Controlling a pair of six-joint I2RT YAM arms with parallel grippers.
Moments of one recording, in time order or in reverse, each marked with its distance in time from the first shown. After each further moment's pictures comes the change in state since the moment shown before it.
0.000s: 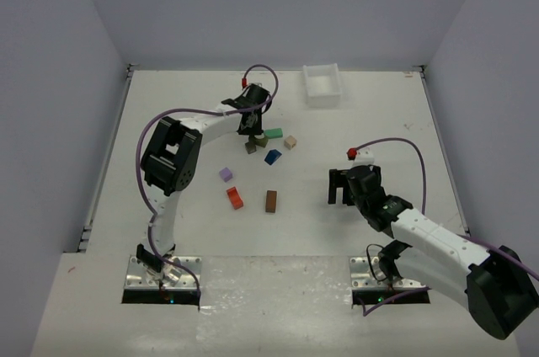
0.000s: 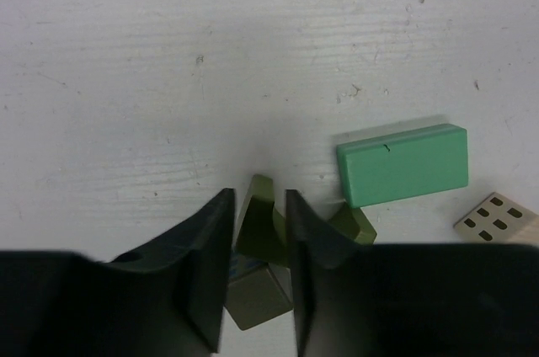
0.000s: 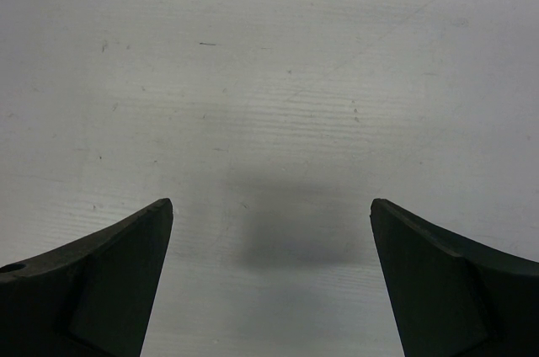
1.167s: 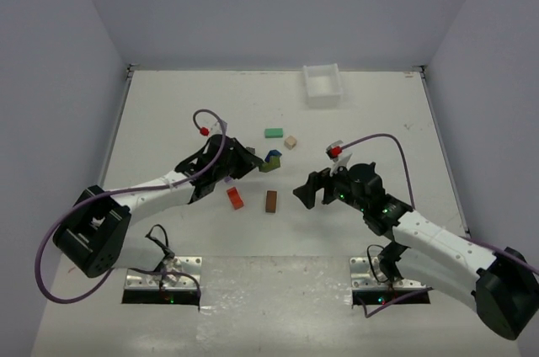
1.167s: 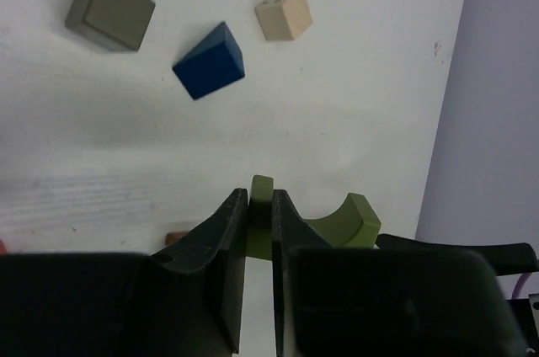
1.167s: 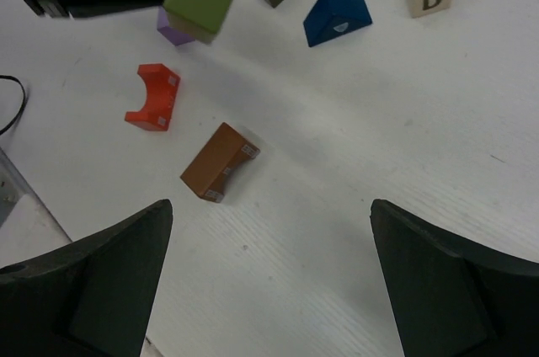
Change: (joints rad) left arm -0.108 -0.781 -0.923 0.570 0.240 -0.669; right arm 0.094 -0.046 0.007 0.304 -0.488 -0.025
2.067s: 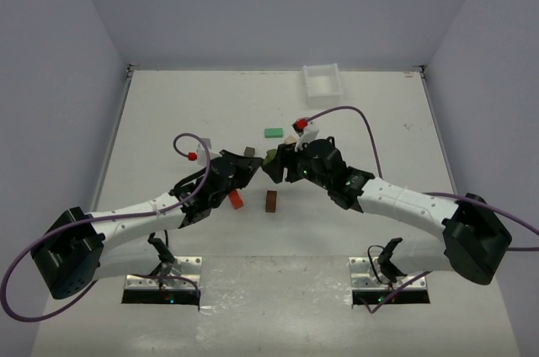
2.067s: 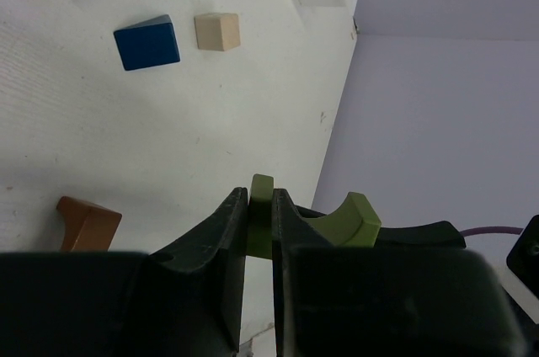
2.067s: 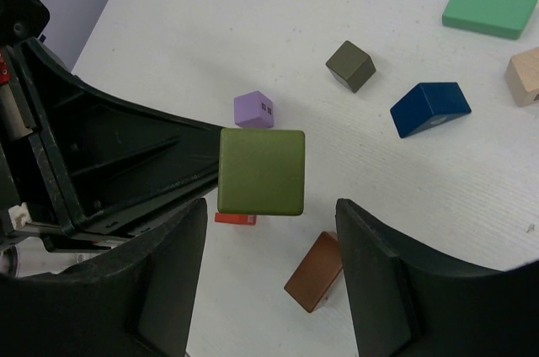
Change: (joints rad) left arm -0.213 -0.200 -0.145 0.086 -0.376 -0.427; right arm 0.175 0.409 0.373 0.034 0.171 0.198
